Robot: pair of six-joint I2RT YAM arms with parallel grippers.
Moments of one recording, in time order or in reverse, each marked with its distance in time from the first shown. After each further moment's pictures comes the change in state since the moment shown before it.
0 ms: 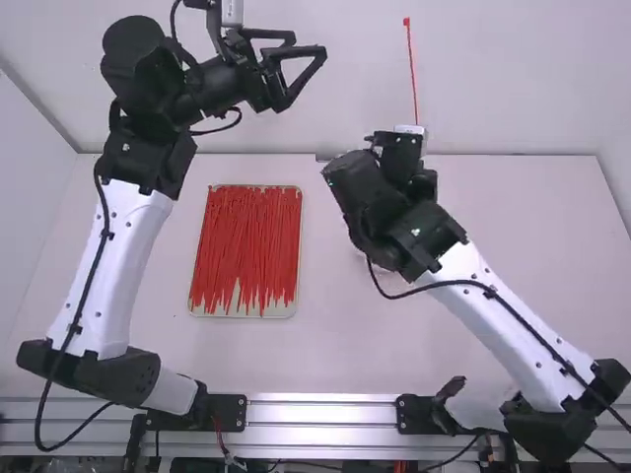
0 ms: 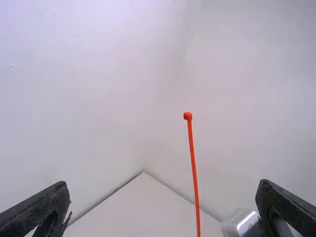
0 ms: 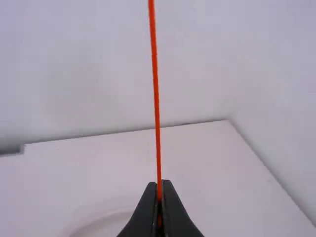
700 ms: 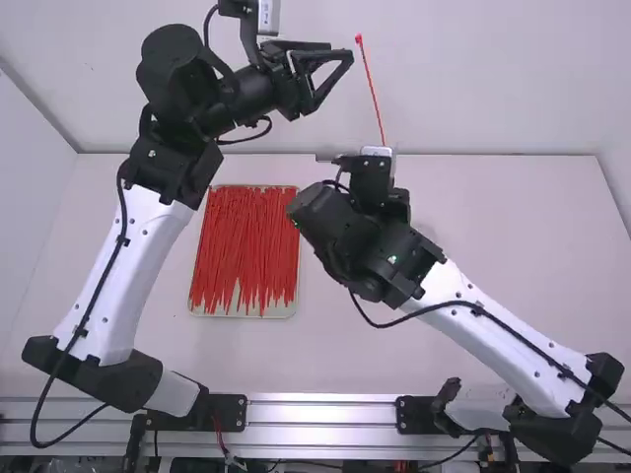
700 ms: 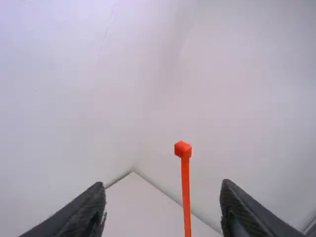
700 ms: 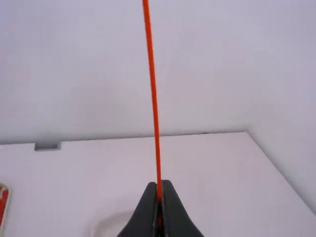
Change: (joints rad) left arm -0.122 0.000 0.000 -0.023 -0.123 -0.007; right arm 0.188 0.000 0.000 -0.043 0.060 0.078
